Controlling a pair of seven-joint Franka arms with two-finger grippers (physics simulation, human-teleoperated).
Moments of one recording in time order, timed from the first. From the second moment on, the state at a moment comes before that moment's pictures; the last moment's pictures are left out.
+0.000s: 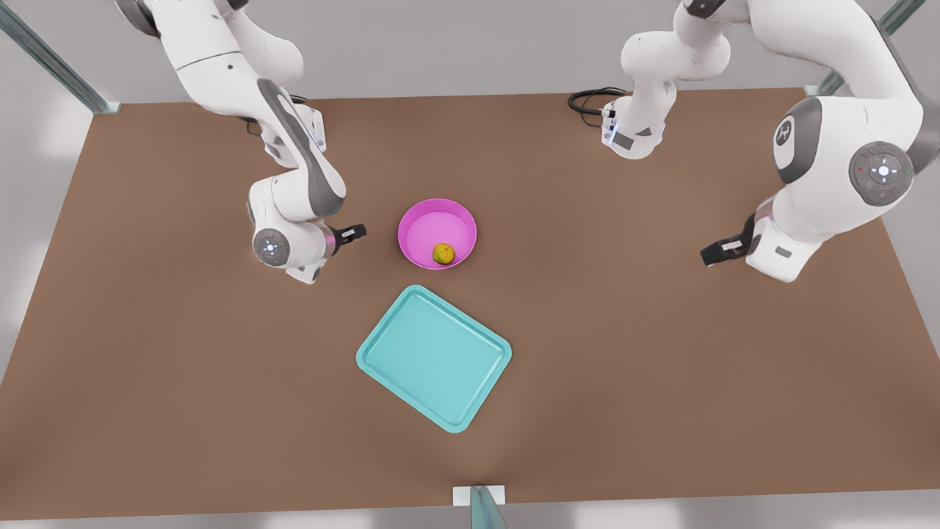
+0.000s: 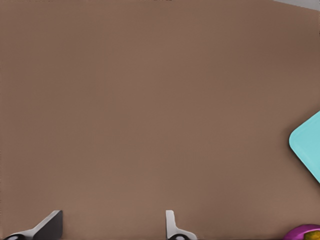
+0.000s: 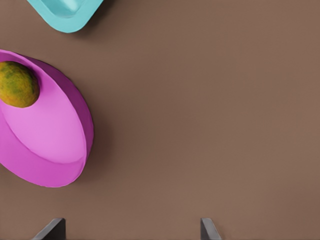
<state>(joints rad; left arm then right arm) -0.07 0.22 -0.05 -1.35 0.04 1.44 -0.33 0.12 0.16 0.27 -2.25 0.31 2.01 -0.08</state>
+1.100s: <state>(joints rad) -0.06 0.23 -0.06 -1.34 0.04 1.43 0.03 0.15 0.38 0.50 -2.38 0.47 2.70 0.07</state>
